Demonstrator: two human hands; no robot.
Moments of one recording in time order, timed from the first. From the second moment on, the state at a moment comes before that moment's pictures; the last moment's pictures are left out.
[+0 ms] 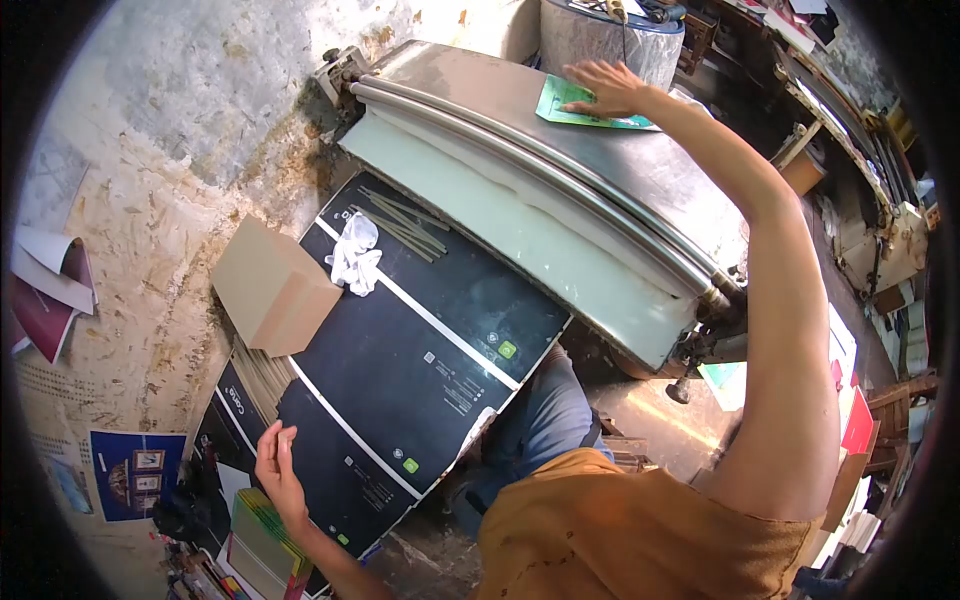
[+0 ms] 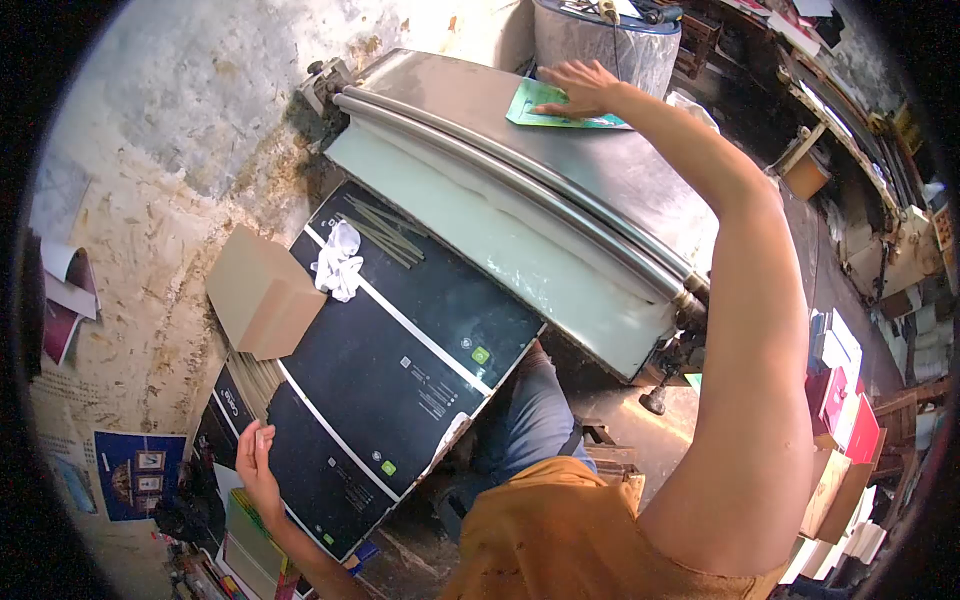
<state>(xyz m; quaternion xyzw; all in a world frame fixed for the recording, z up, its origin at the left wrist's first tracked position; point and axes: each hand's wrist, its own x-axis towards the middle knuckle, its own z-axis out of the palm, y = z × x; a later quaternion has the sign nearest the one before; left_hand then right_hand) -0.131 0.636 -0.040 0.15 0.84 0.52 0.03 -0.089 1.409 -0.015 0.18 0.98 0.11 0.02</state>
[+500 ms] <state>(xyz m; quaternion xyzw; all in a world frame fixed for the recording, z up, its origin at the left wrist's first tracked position) -0.162 1.019 -0.065 0.26 0.67 0.66 0.20 -0.056 1.357 -0.043 0.14 0.99 -0.02 -0.01</state>
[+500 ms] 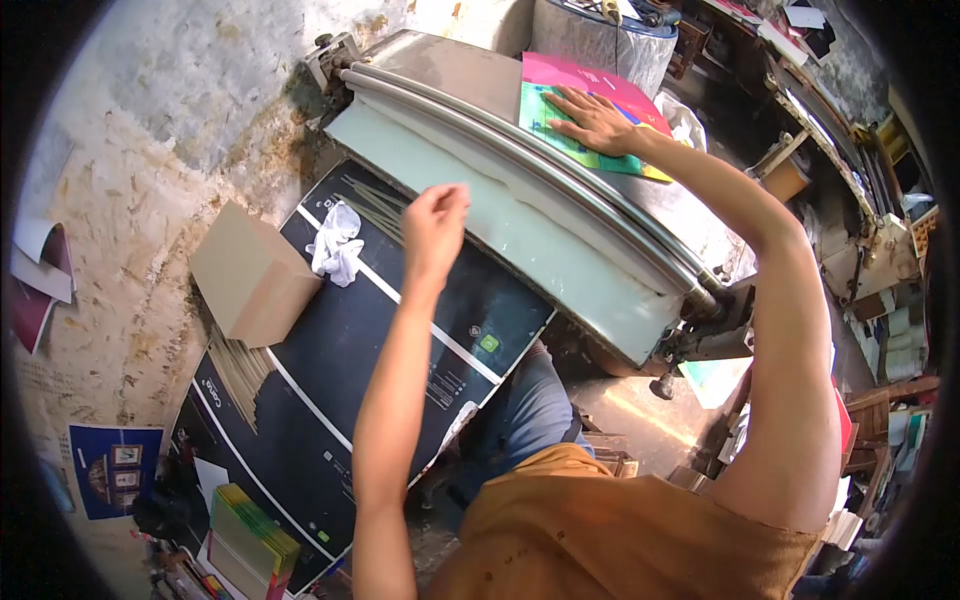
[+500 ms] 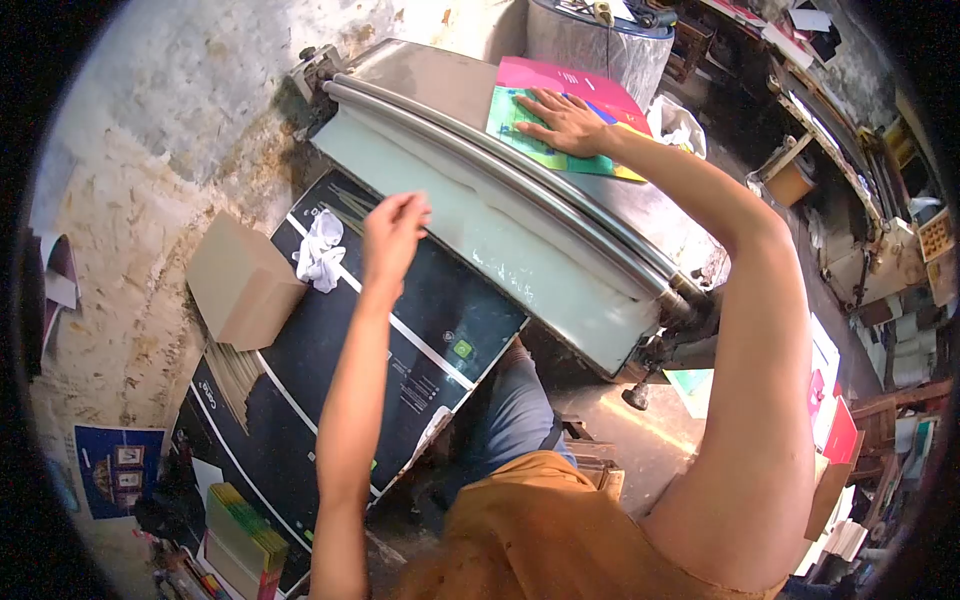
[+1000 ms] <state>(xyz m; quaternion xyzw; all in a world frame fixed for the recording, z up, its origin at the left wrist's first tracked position) -0.129 1.097 -0.074 0.10 0.59 0.73 0.33 -0.042 1.344 -0.049 0.16 0.98 -0.13 -0.02</state>
